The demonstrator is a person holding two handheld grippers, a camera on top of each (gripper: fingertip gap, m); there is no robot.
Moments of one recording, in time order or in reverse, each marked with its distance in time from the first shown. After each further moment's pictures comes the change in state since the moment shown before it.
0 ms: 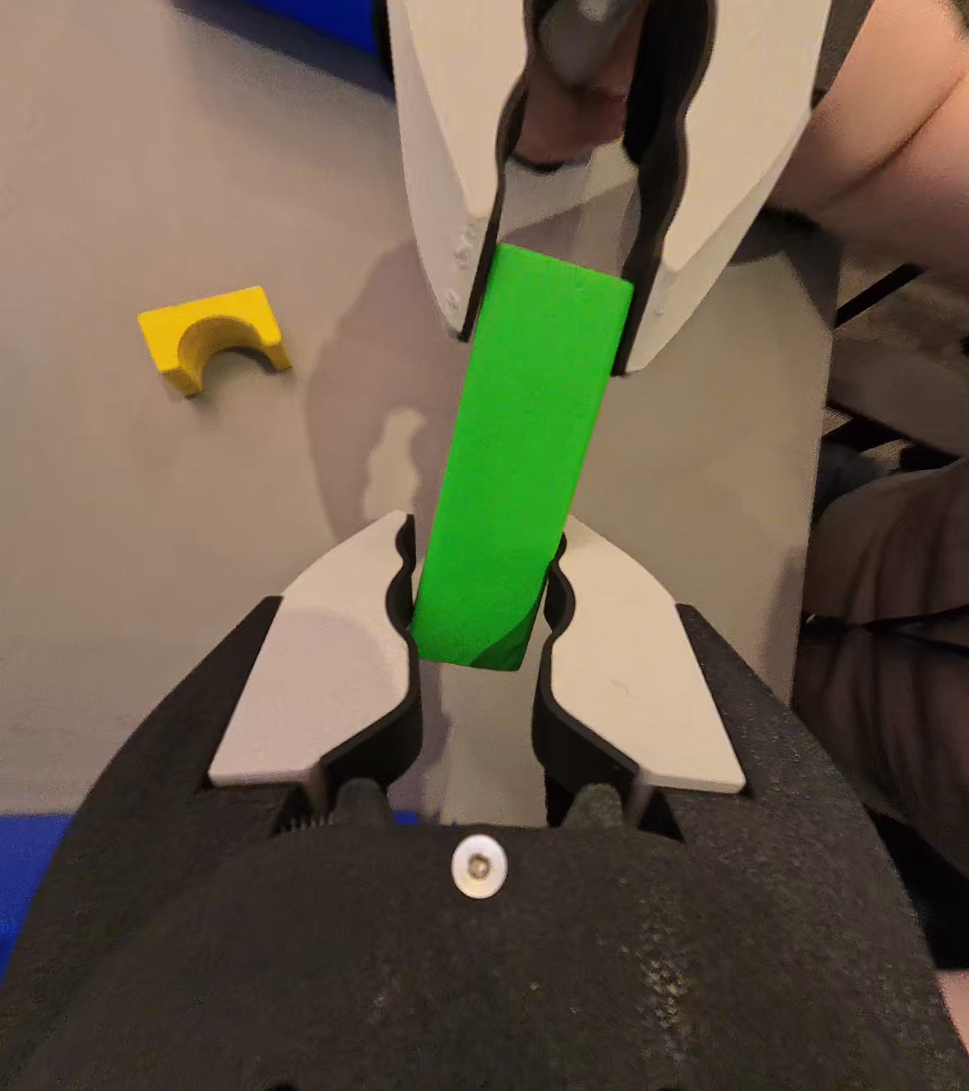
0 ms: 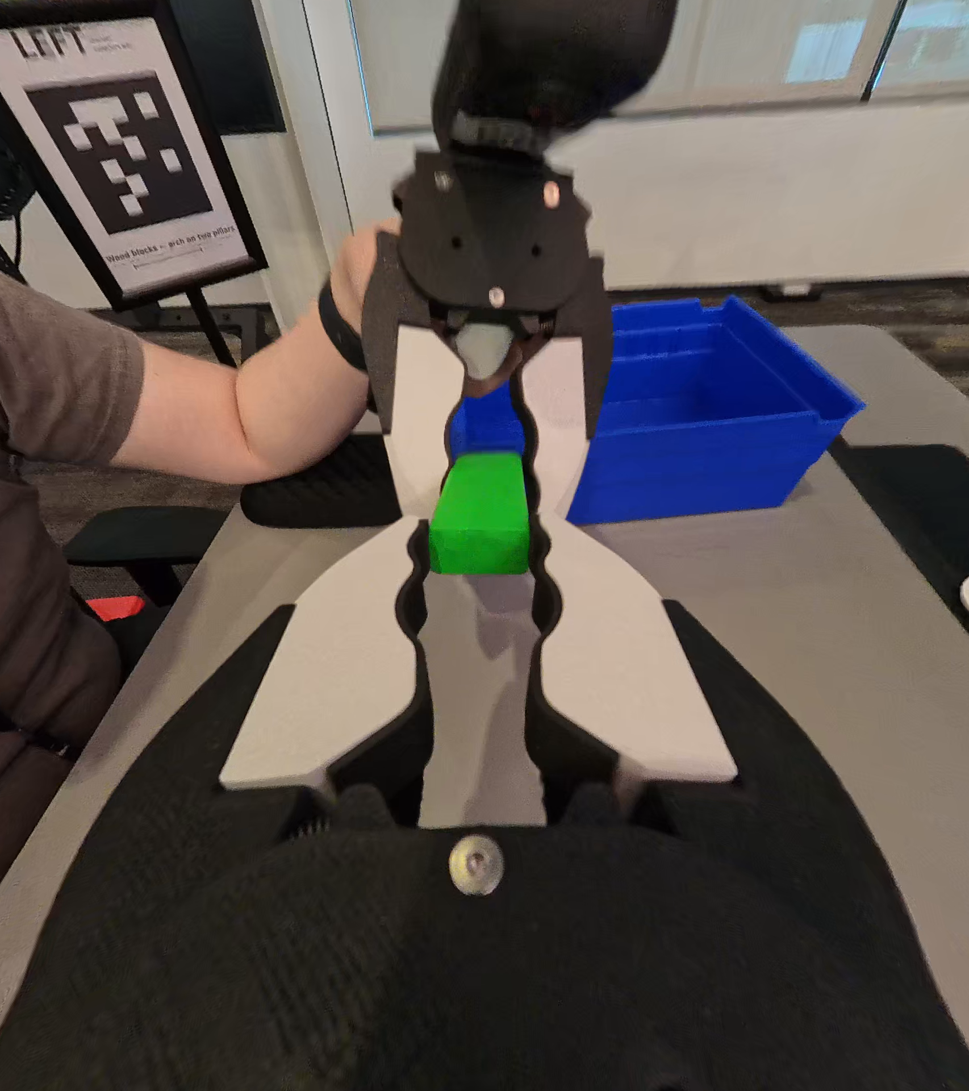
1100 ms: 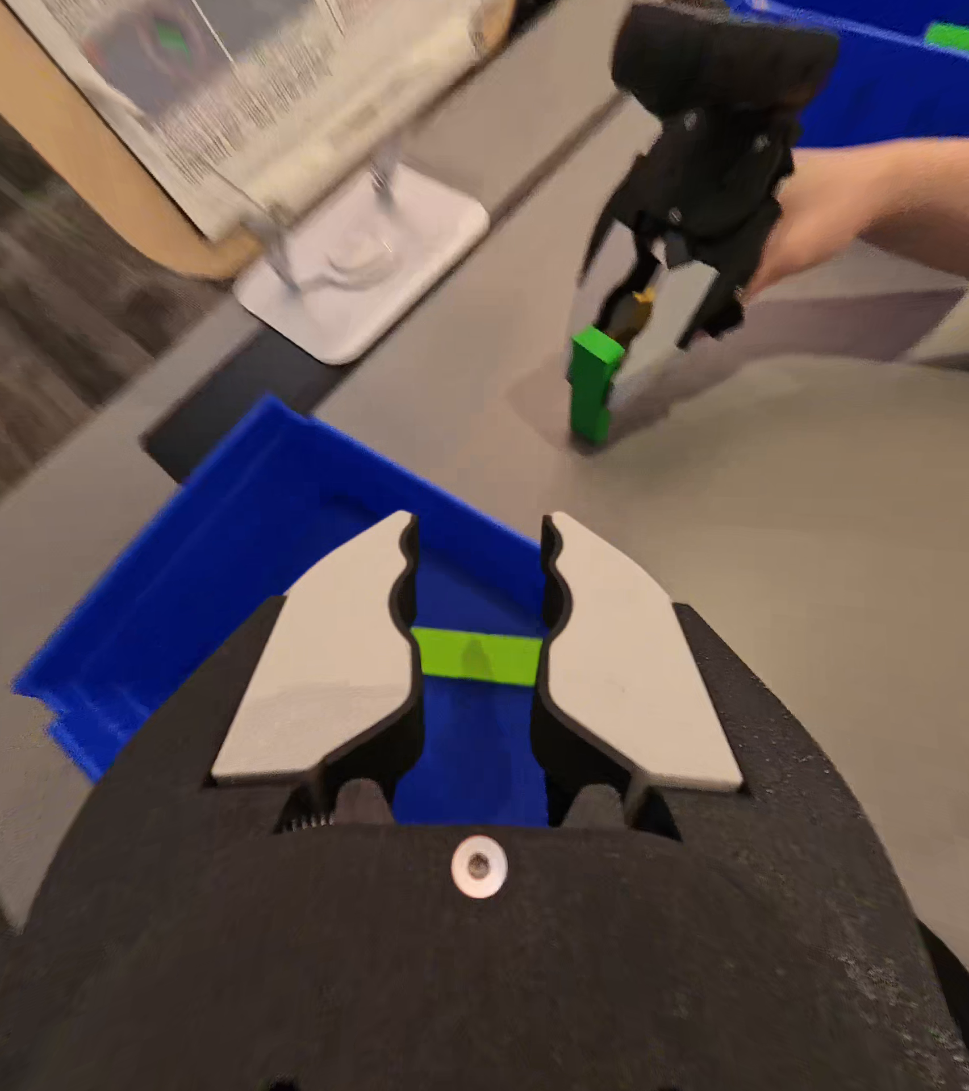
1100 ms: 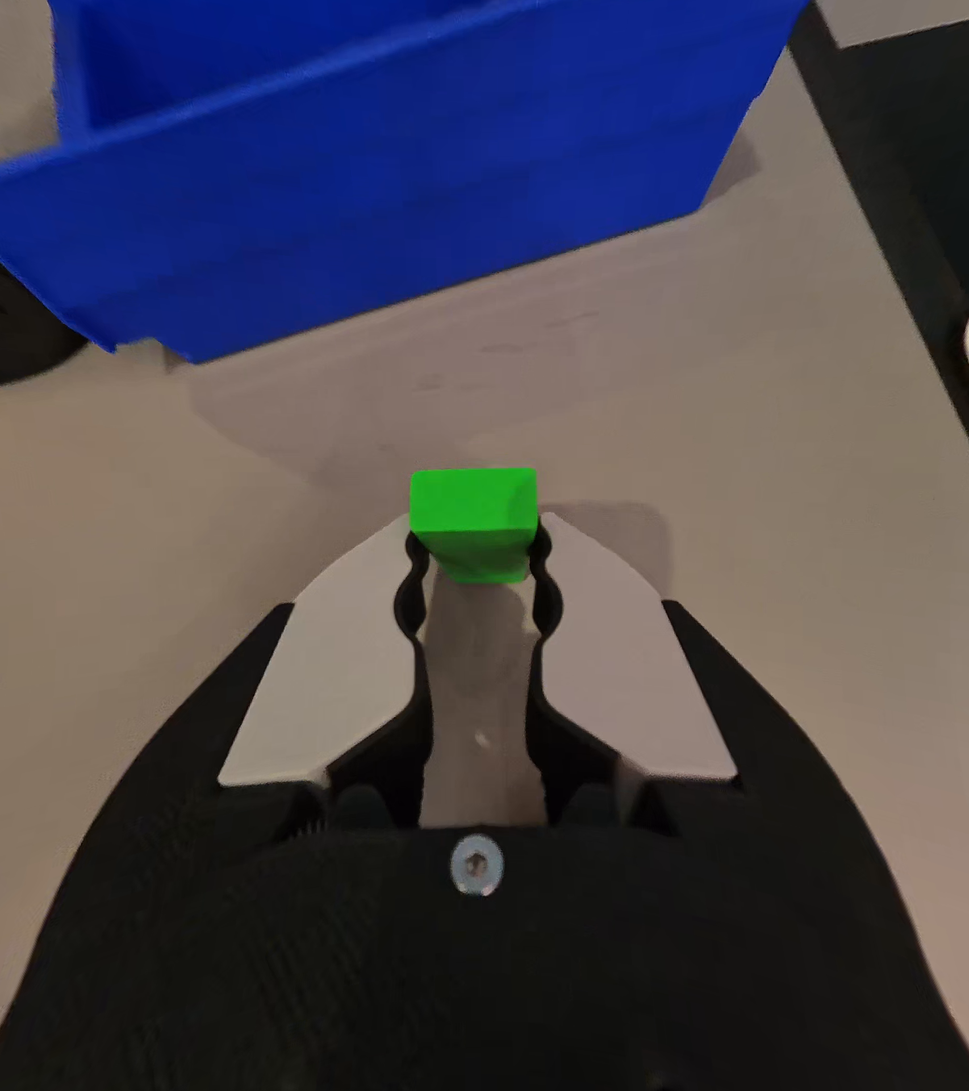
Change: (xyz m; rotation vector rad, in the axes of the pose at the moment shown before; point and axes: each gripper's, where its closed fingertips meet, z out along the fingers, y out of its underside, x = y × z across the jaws) left arm -0.082 0.069 -0.151 0.235 -0.596 -0.116; right arm 0.120 0.118 0.072 -0.510 0.157 0.120
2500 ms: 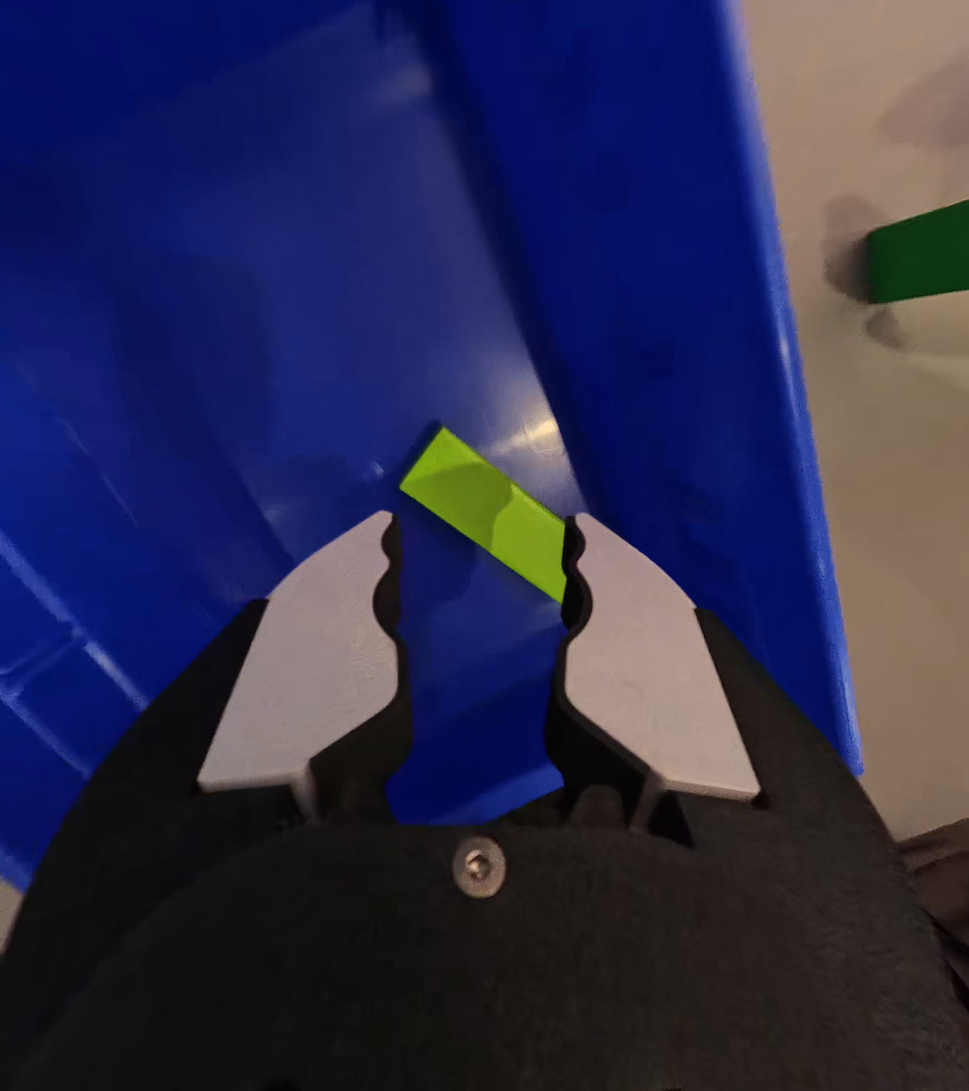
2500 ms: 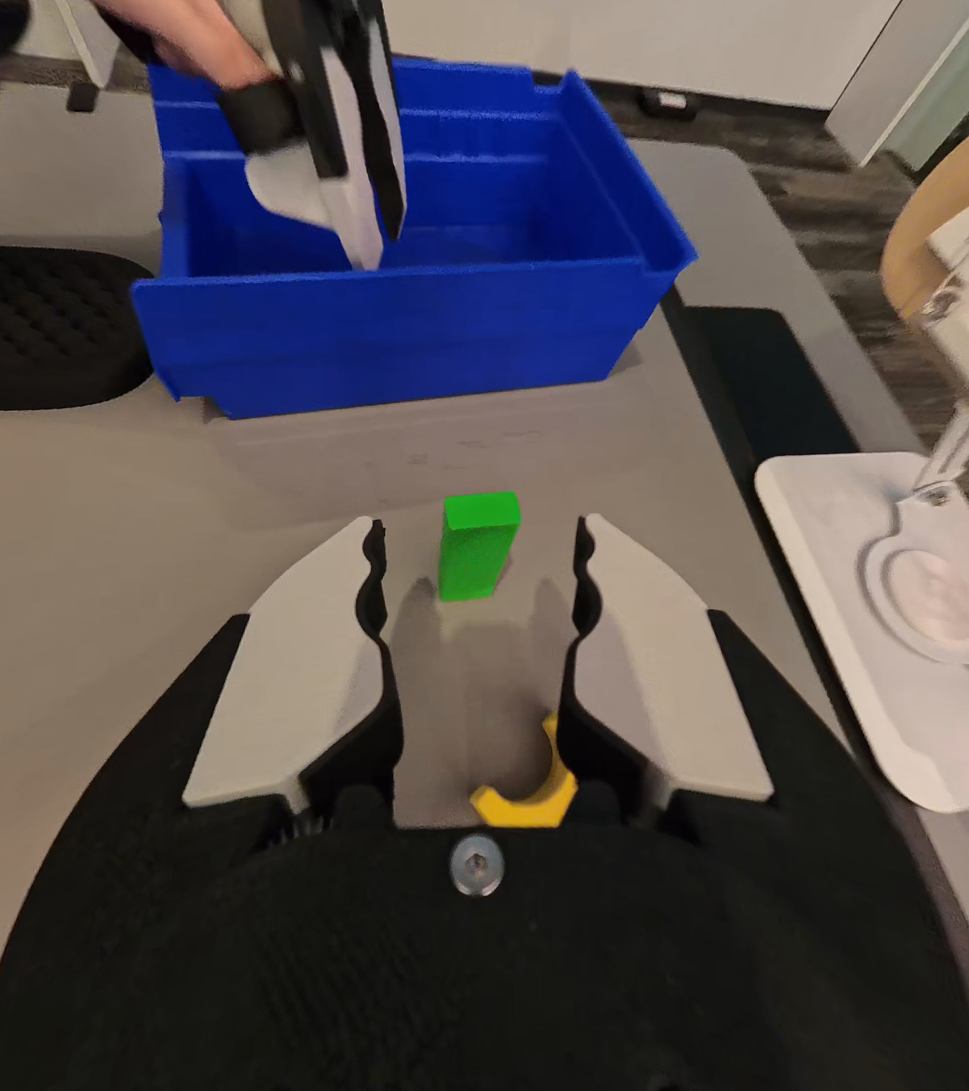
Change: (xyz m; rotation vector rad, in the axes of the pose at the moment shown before) left arm -0.033 0.124 0.066 -0.629 -0.089 -0.632; right arm -0.011 -0.035 -0.066 0.207 0.131 -0.187
